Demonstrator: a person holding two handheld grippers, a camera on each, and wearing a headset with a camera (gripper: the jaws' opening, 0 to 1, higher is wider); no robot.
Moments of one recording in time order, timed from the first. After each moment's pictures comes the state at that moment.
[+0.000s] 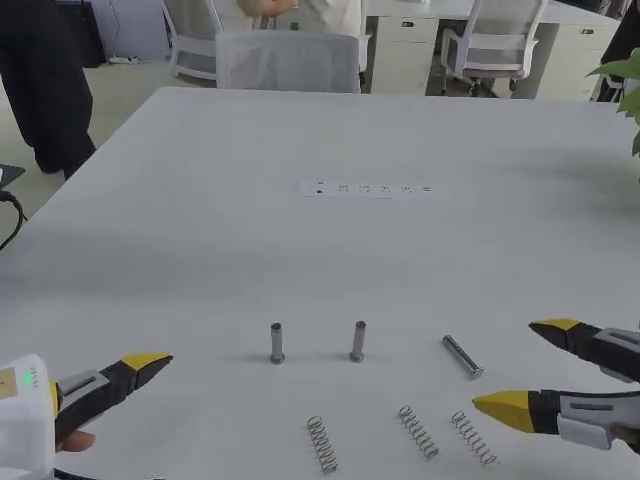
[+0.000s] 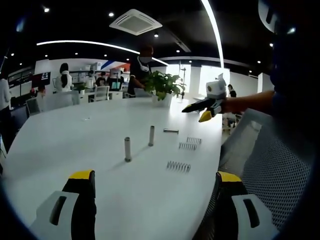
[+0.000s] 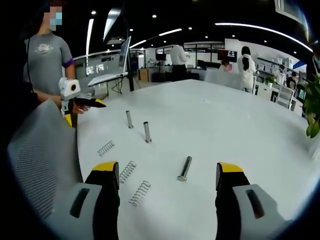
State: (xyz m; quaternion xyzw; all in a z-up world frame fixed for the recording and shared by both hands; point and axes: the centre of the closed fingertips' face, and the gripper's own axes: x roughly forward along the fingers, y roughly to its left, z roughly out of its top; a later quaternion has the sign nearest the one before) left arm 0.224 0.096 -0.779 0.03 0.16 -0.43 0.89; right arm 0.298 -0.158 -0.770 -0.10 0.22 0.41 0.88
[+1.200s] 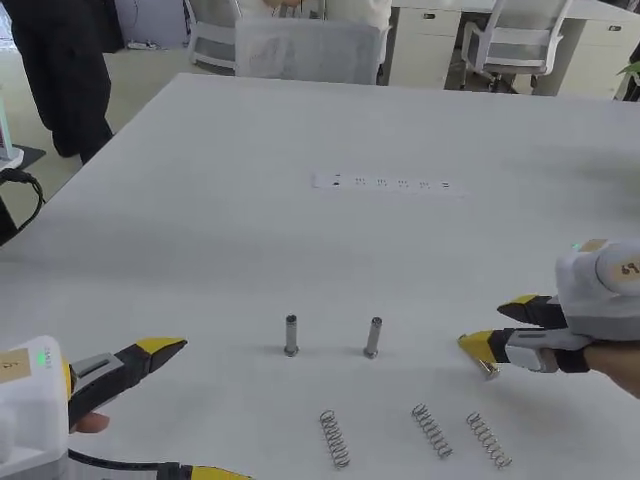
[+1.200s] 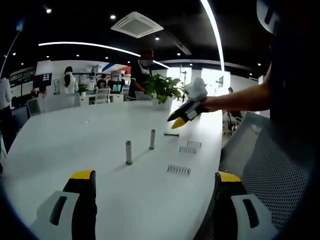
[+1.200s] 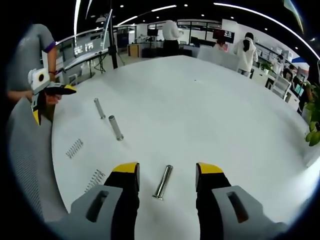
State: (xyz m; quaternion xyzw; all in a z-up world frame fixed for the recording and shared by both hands) left arm 0.225 0.100 -0.775 0.03 0.15 -0.43 0.89; right arm 0.354 -0.145 -0.800 -0.16 0.32 0.35 0.86
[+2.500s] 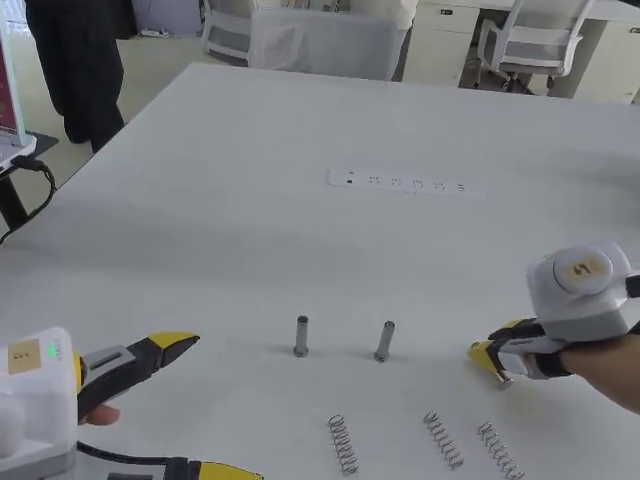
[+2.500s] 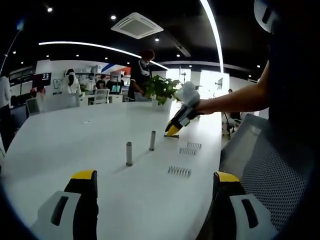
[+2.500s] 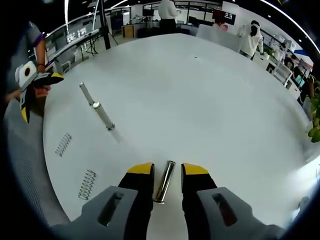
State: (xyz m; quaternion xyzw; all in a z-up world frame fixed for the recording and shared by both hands) left arm 0.230 0.100 -0.774 0.02 0.15 -0.43 0.89; right arm 0.365 -0.143 -0.835 -0.18 0.40 0.33 0.84
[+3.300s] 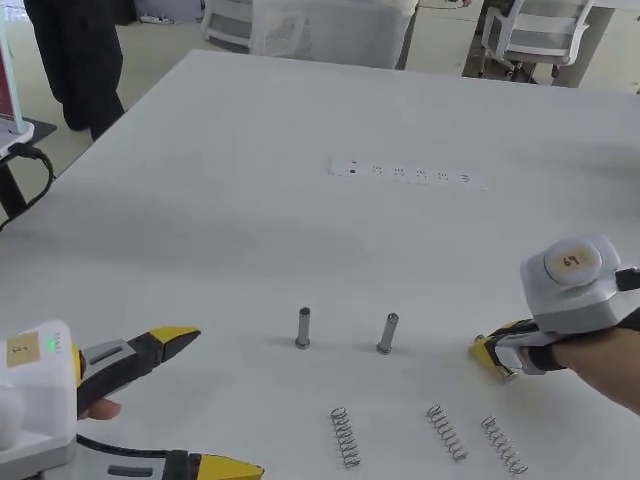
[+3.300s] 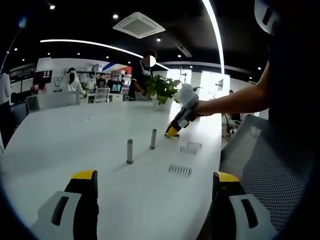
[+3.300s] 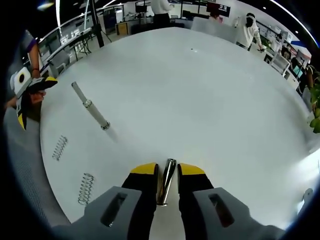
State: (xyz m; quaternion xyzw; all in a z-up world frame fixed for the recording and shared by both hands) left arm 0.229 0.103 -0.779 0.01 0.15 -0.43 0.89; right arm 0.361 -0.144 -0.847 -0.17 0.43 0.31 0.83
